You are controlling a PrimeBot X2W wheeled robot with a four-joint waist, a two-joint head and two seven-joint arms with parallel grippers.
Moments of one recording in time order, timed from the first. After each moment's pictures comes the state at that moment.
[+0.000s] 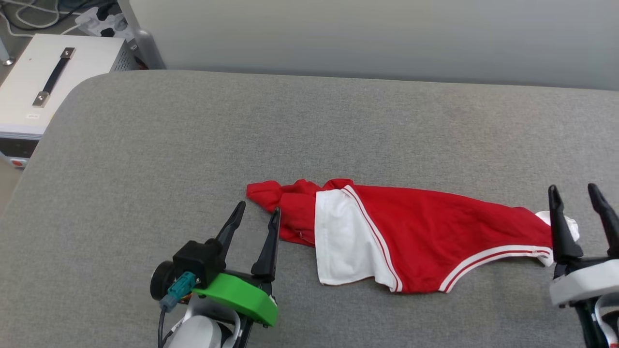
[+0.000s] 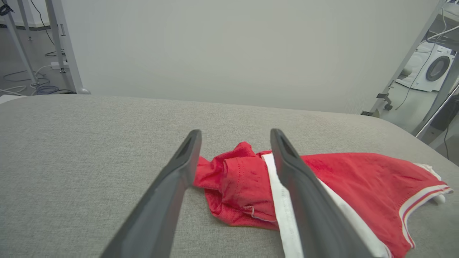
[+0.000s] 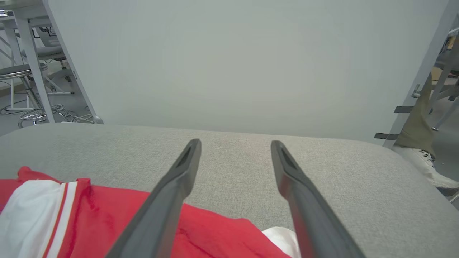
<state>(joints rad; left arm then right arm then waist) -0.12 0.06 -0.23 0.20 -0.26 -0.13 -0.26 -0.07 -0.33 -0.04 0.08 0.33 0.13 -0.20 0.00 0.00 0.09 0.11</state>
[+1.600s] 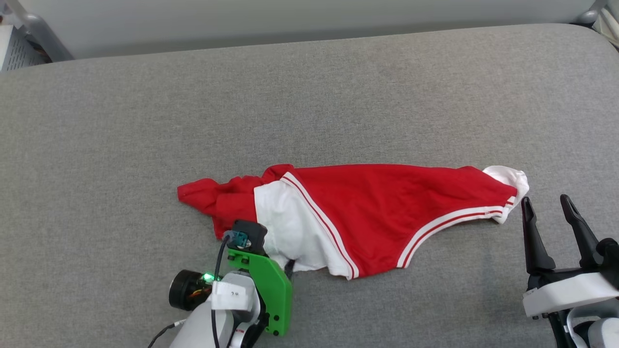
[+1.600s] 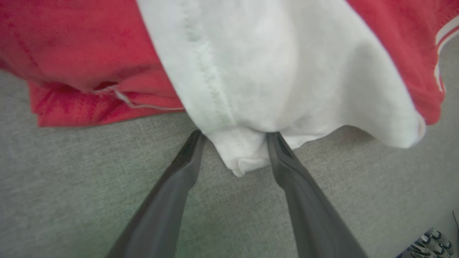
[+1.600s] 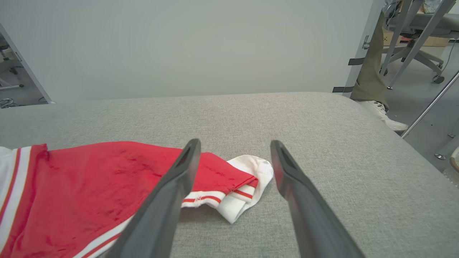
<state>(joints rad) -0.18 0.10 -0.36 0.24 -0.30 -0.01 0.47 -0.02 -0.22 -0.03 0.05 0.25 0.13 -0.24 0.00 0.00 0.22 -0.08</state>
